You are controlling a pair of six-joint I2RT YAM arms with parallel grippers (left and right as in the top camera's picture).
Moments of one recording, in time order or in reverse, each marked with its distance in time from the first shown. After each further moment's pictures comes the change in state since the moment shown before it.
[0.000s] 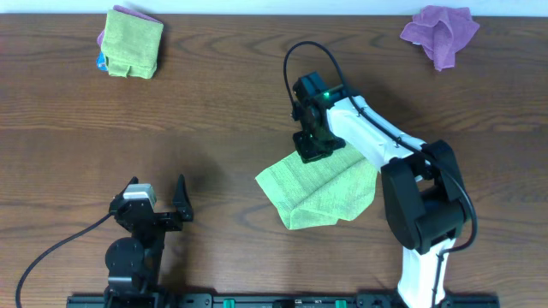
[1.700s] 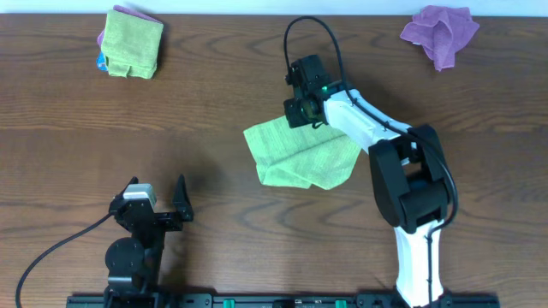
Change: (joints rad) left arm 0.000 0.000 0.000 0.000 0.000 0.000; right arm -0.044 0.153 0.114 0.431 0.041 0.045
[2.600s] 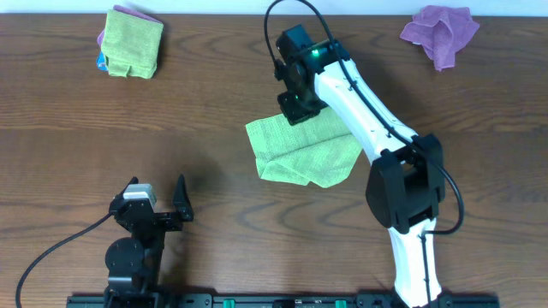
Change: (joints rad) left arm 0.000 0.000 0.000 0.000 0.000 0.000; right arm 0.053 0.020 0.420 -0.702 0.011 -0.128
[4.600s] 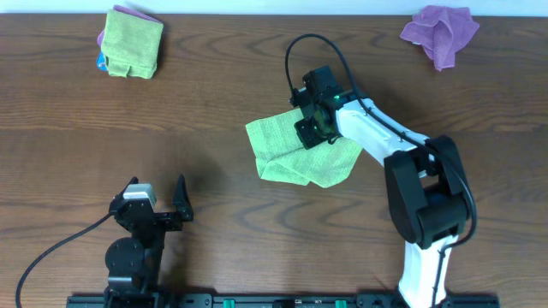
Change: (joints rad) left arm 0.000 0.000 0.000 0.000 0.000 0.000; right arm -0.064 -0.154 -0.601 0.609 -0.074 -0.106
